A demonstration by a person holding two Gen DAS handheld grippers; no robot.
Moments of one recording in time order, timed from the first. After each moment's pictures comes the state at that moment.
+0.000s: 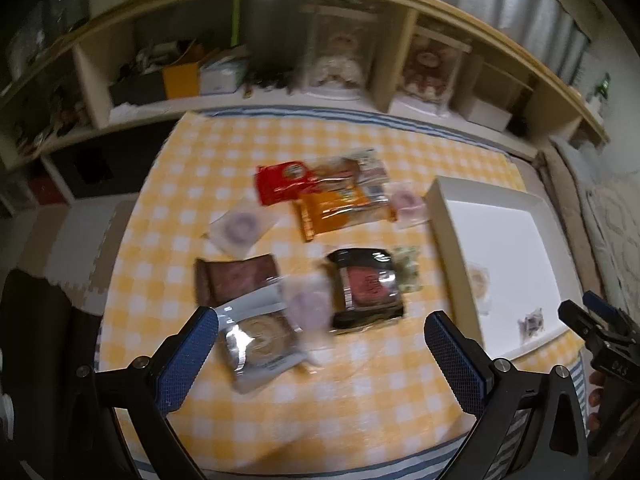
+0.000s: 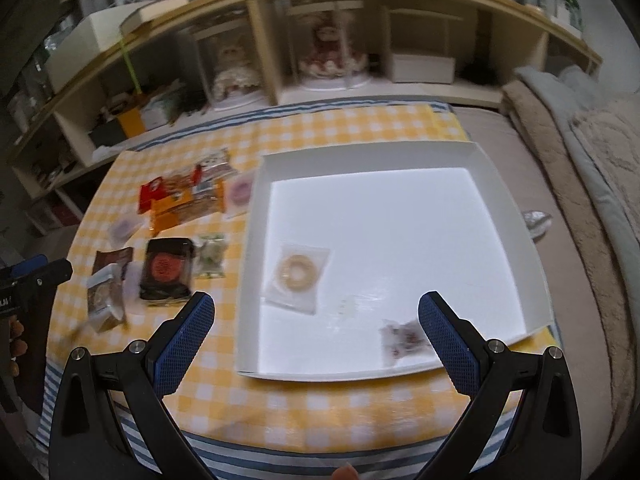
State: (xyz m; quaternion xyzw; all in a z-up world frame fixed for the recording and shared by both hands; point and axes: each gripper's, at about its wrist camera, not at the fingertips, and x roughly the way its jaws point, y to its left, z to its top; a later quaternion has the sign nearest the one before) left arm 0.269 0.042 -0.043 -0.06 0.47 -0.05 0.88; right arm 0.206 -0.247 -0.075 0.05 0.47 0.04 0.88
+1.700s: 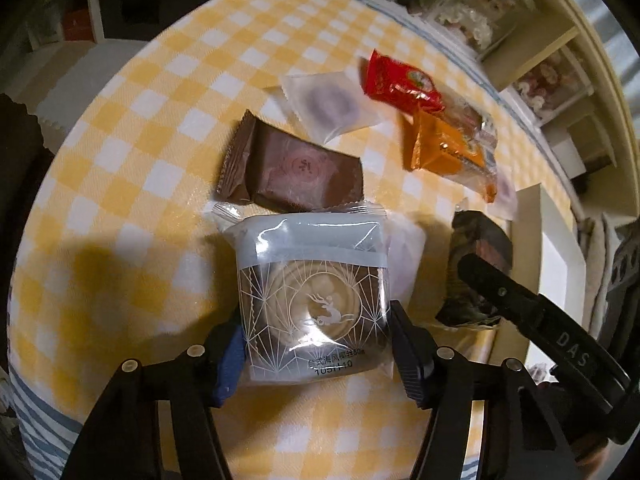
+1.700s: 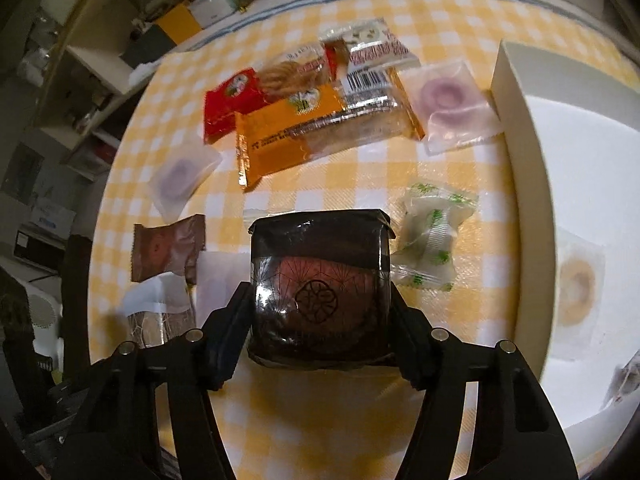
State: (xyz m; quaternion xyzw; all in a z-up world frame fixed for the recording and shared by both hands) left arm 0.313 0.098 -0.146 -0.25 0.57 0.03 0.78; right arm 0.311 -0.087 -0.180 0.10 0.61 0.17 0.77
